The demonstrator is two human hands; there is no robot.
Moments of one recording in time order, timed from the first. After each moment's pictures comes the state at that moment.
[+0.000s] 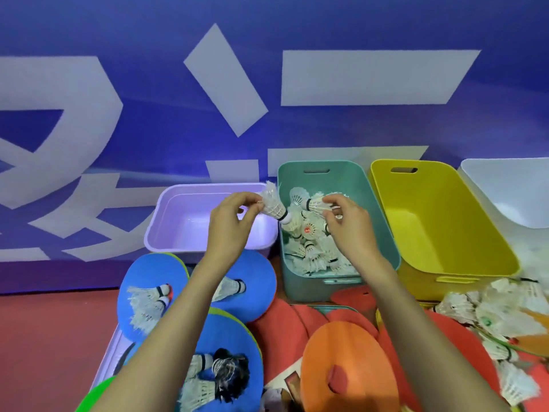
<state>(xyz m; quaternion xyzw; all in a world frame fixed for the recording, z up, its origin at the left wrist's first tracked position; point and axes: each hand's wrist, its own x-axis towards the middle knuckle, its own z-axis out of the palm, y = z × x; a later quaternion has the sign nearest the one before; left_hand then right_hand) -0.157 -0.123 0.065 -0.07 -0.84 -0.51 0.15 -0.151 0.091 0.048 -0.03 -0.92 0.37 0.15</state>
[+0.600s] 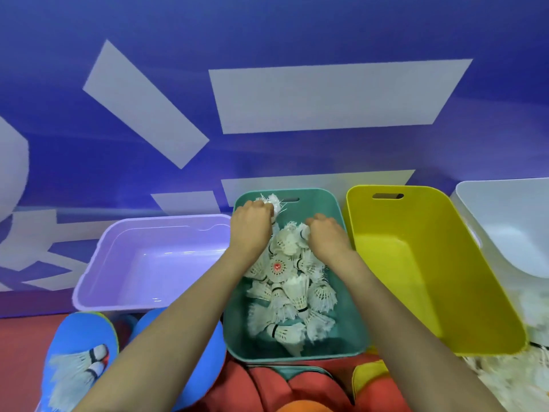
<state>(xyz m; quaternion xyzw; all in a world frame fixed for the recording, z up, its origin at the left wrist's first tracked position) -0.308 0.016 0.022 -0.12 -0.99 -0.07 0.10 -0.282 0.169 0.010 -0.01 -0.99 0.10 -0.06</state>
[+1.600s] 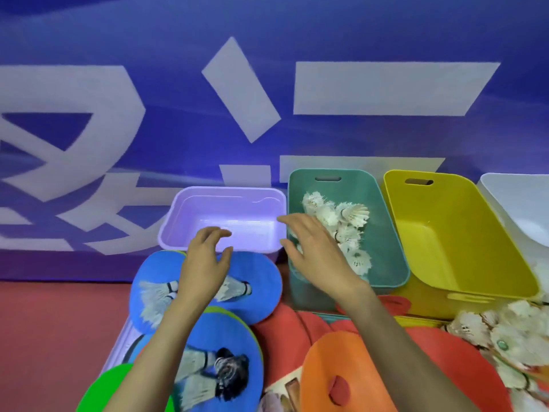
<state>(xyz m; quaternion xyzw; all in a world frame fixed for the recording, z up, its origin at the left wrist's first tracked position) -0.115 -0.174 0.031 0.00 -0.94 -0.31 0.14 -0.123 0.038 0.064 0.22 -0.93 0.29 0.10</state>
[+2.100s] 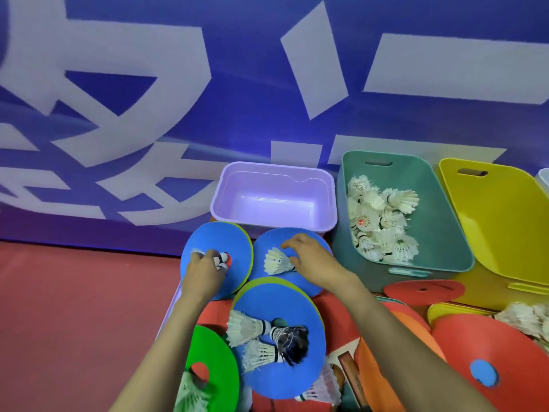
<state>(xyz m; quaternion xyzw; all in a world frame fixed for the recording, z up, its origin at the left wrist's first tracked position) -0.086 -0.302 -0.059 0.20 -0.93 -0.28 -0.08 -0.120 -0.071 -0.016 0.18 -0.95 0.20 -0.18</state>
